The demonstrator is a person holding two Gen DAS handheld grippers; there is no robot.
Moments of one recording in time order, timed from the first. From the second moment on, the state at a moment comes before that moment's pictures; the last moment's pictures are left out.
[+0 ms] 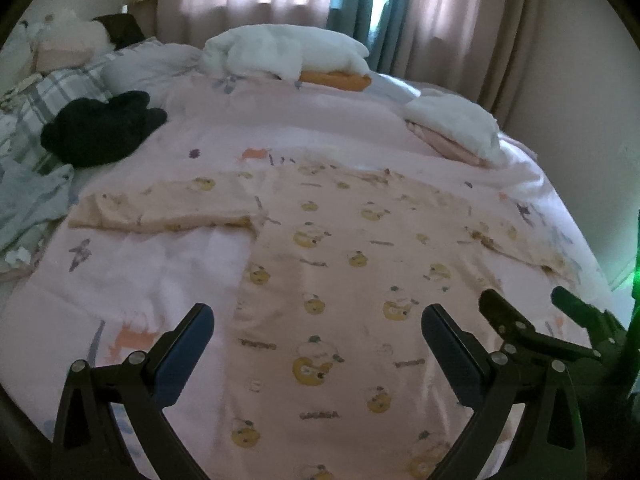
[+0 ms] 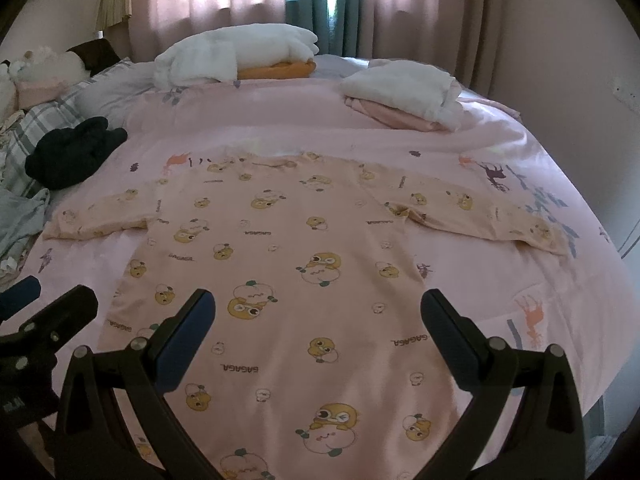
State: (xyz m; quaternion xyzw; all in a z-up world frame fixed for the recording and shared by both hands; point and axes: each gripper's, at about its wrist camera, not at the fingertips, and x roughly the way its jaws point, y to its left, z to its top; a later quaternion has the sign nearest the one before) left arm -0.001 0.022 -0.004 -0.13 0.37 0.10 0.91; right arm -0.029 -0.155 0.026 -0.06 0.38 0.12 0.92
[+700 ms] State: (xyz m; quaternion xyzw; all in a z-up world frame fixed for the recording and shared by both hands) left arm -0.003 0.024 -0.005 -0.12 0.37 0.10 0.92; right arm -0.029 -0.143 0.022 -0.09 0.38 0.12 0.91
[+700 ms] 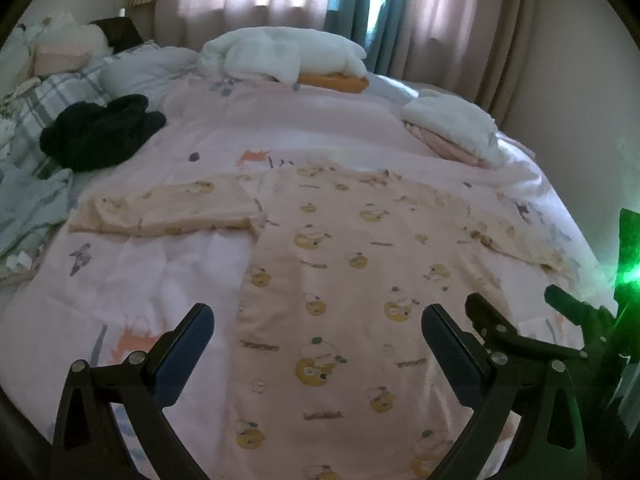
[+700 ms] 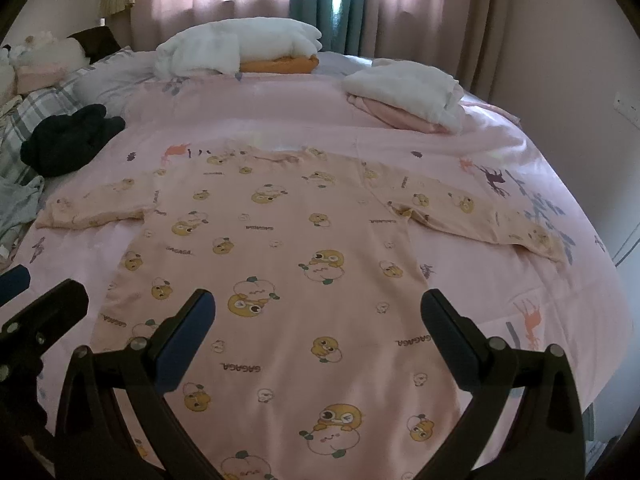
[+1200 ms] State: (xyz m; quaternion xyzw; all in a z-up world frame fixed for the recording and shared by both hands) left arm -0.005 0.019 -0.003 -0.12 0.37 0.09 0.92; right arm -0.033 -0.138 0.022 -0.10 0.38 0.11 0.91
